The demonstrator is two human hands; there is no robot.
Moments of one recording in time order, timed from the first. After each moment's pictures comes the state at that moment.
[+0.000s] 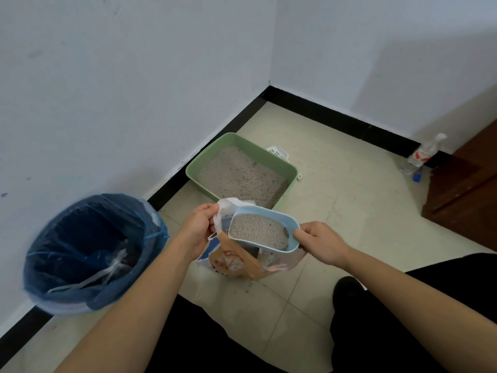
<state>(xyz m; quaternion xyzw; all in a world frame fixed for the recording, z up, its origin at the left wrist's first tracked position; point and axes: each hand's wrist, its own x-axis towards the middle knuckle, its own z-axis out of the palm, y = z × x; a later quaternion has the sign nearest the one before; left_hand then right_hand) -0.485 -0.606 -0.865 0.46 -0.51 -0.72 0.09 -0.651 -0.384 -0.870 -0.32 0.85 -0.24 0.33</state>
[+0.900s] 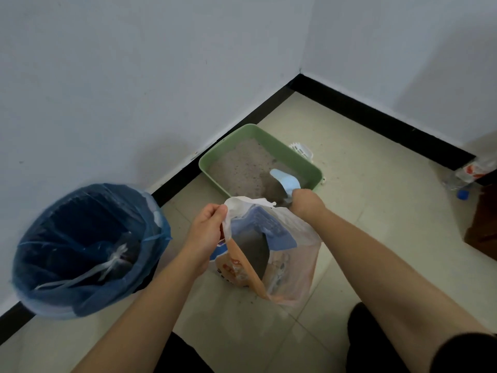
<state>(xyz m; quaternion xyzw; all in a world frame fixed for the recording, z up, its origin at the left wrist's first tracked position) -0.497 -0.610 -0.886 0.50 -0.56 -0.65 0.15 -0.732 -0.536 -0.940 -0.35 0.90 0.02 0.27</state>
